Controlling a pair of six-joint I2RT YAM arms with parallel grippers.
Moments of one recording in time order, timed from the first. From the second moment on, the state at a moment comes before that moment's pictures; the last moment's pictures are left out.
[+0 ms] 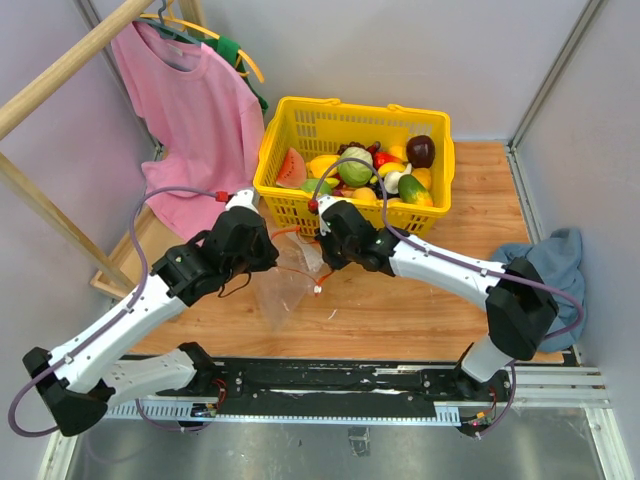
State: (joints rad) left arm -0.77 0.99 1.04 -0.74 -0.33 -0.71; right arm 0.88 1.59 1.16 -0.36 0.06 0.21
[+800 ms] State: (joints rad) left arm -0.76 1.05 1.04 -0.75 -0.26 -0.66; right arm 0.88 1.51 1.20 -0.41 -0.07 0.13
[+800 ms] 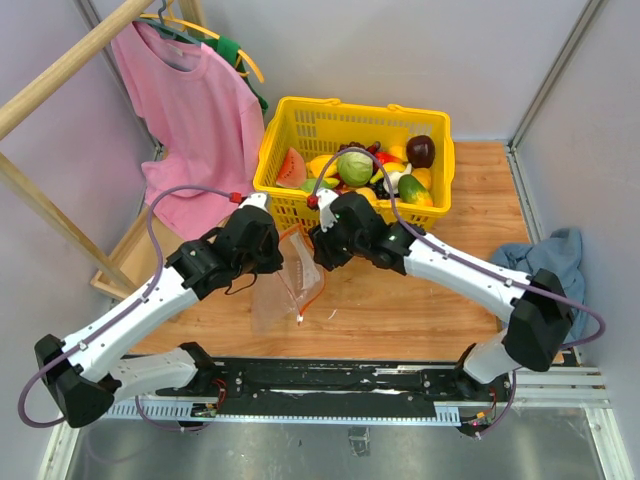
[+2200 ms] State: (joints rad) left arm -0.74 1.13 1.04 -0.65 -0.25 -0.66; right arm 0.36 1.71 1.63 -0.82 0.20 -0.07
